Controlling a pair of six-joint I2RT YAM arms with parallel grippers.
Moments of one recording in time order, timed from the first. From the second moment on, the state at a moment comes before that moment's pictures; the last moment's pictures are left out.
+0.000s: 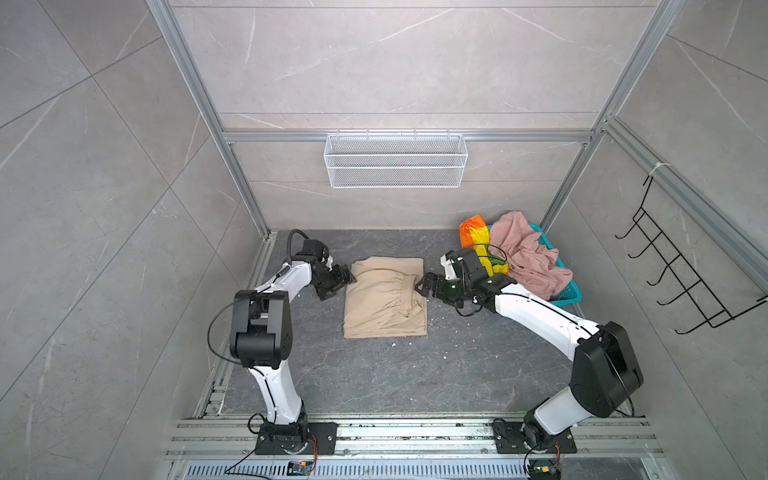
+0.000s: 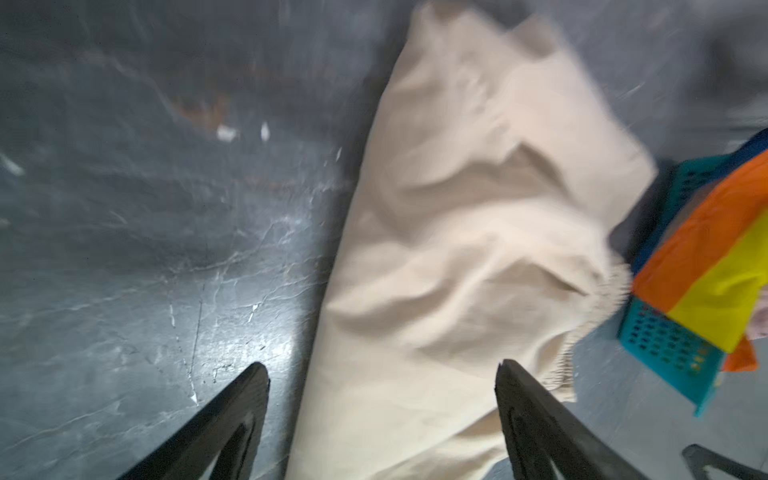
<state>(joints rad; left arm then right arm) -0.10 1.91 1.33 -0.65 0.45 -0.45 0.50 1.58 1.16 -0.45 -0.24 0.67</state>
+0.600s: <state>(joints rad) -0.12 2.07 1.51 -0.81 0.37 -0.37 0.37 1.49 1.04 -0.47 -0.28 0.63</state>
